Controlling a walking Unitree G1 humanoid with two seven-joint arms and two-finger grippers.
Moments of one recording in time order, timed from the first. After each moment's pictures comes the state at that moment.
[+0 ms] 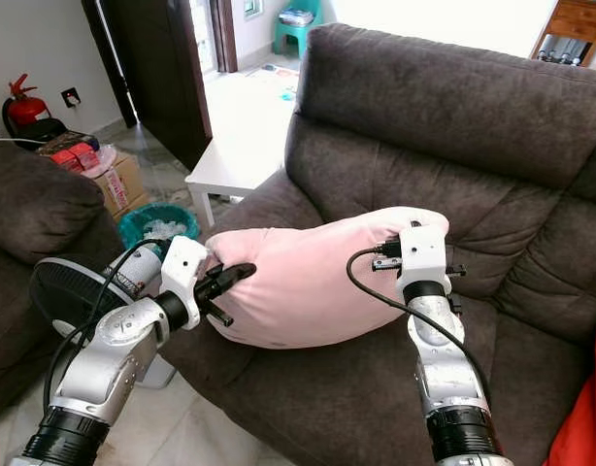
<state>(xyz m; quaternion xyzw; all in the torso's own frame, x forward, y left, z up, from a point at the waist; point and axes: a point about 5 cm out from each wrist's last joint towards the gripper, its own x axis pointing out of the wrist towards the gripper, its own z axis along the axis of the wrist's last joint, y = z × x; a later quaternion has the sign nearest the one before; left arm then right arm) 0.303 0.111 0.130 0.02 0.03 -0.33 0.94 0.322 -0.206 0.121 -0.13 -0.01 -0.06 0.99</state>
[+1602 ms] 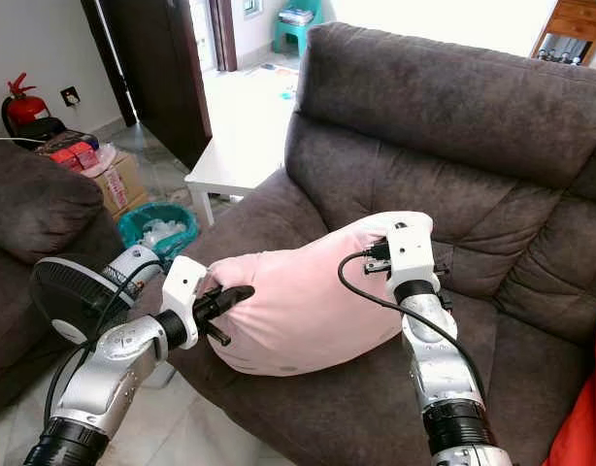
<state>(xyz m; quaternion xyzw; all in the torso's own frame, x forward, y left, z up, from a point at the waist) 0.297 0.121 0.098 0.01 0.09 -0.33 0.94 0.327 -0.195 0.113 -0.13 0.01 0.00 0.99</state>
